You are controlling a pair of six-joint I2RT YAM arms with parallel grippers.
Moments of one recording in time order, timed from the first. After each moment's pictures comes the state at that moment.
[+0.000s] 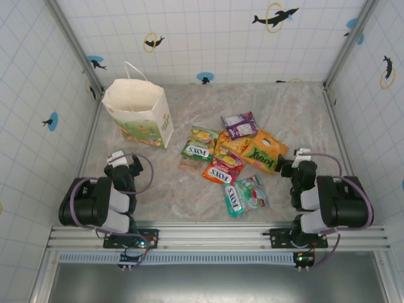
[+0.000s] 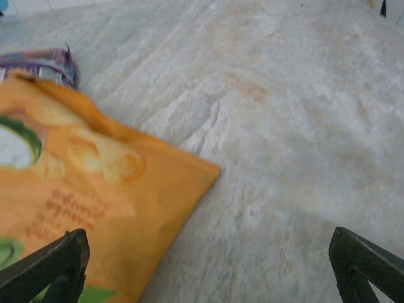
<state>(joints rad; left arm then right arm) -0.02 1.45 0.03 1.11 -0.31 -0.10 0.00 1.41 0.07 0.95 0.03 0.09</state>
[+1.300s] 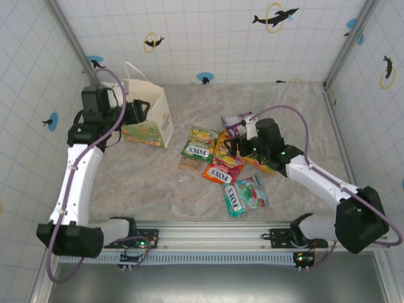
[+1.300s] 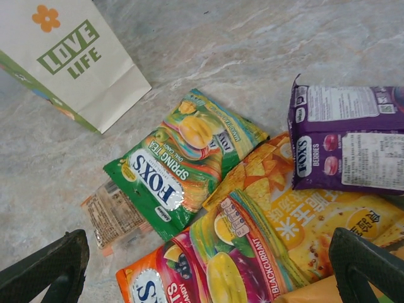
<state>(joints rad) -0.09 1.23 1.39 -0.74 0.35 -0.19 0.56 1.28 0.81 -0.12 -0.18 0.22</state>
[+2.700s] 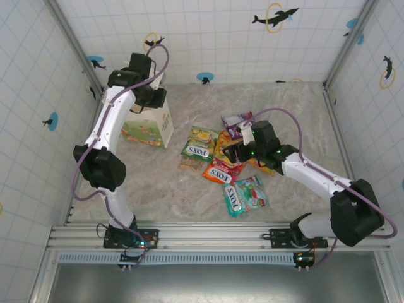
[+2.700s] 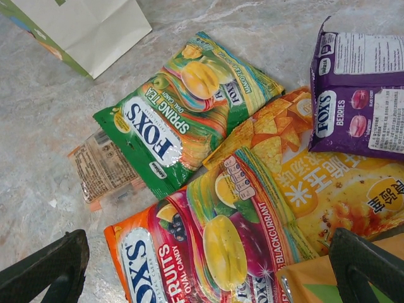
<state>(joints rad) -0.25 1.90 2.05 -1.21 0.13 0.03 0.56 1.33 0.81 -0.20 -0.22 0.14</state>
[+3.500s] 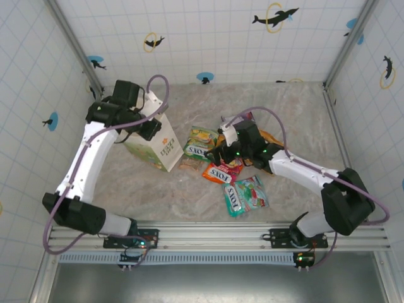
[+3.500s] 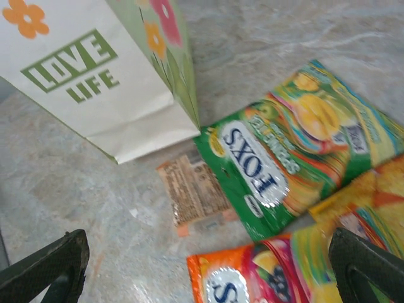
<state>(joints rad) -0.29 1.40 1.57 -1.20 0.29 0.42 0.71 1.45 0.91 -0.08 -0.33 0.15</state>
